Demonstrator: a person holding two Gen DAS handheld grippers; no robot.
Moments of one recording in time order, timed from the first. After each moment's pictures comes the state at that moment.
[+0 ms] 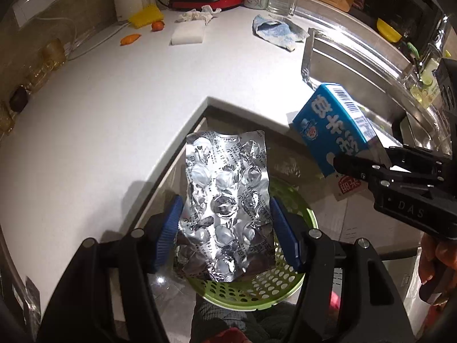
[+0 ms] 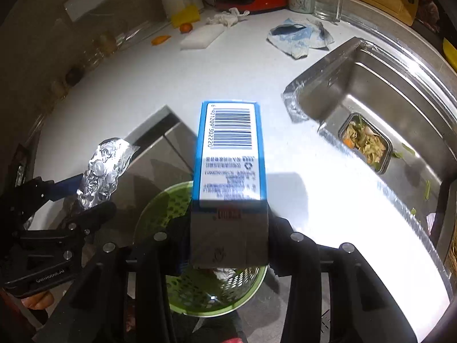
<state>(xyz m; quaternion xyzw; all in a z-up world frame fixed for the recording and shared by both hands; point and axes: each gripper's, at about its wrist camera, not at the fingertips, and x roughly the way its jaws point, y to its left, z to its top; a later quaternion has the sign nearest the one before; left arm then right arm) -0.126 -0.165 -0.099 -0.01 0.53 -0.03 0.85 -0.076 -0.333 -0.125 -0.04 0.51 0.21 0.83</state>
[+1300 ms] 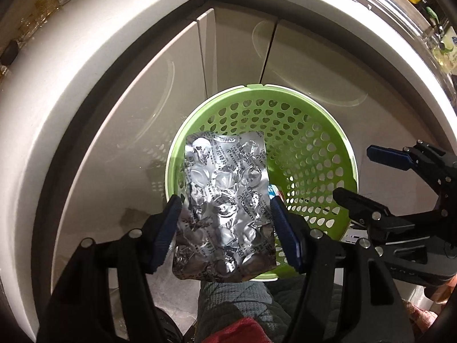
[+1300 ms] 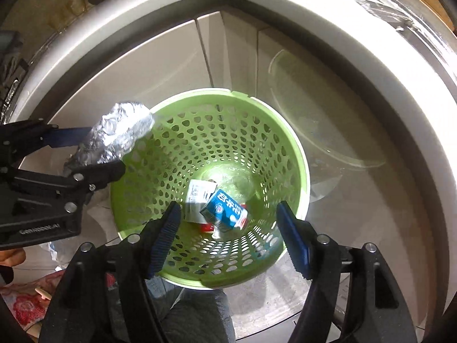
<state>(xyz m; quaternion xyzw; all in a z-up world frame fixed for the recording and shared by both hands) -0.154 -0.164 -0.202 0.00 0.62 -0.02 0.79 -0.132 -0.304 -0.226 -0.12 0.55 0.26 0.79</state>
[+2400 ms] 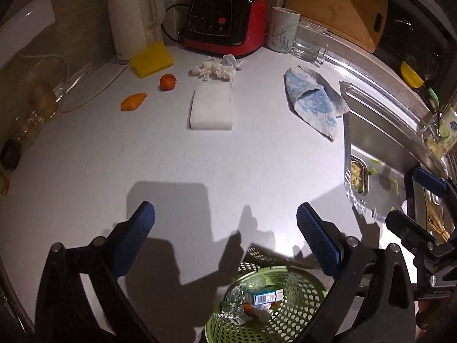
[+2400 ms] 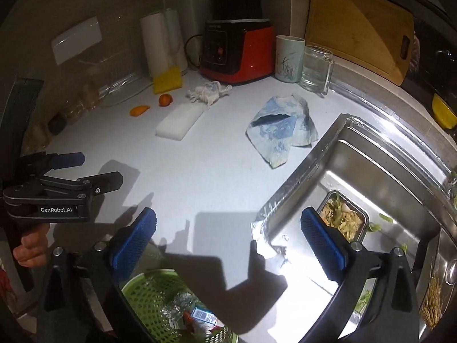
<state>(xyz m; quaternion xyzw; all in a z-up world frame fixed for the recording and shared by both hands) 0.051 -0.113 -0.055 -0.02 0.49 -0.03 0.87 0.030 -0.320 -0.051 -0.04 0.40 0.17 0.90</state>
